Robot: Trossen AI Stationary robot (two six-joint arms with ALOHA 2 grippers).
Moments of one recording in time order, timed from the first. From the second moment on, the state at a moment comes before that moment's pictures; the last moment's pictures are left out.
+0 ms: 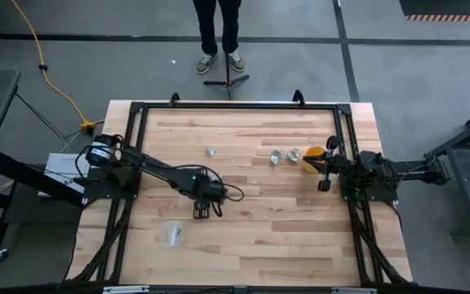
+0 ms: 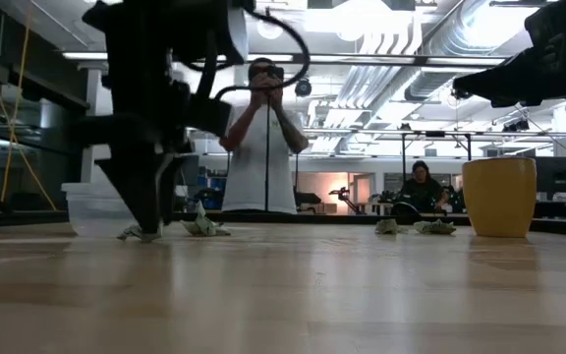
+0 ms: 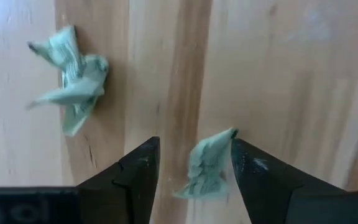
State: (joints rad) left arm -0.22 1.77 1.07 -0.73 -0.17 -0.27; right arm 0.05 0.07 0.05 0.05 0.28 -0.21
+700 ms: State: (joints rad) left arm -0.22 1.77 1.06 -0.68 -0.08 -0.13; right arm 0.05 0.06 0.05 0.05 0.28 -0.21
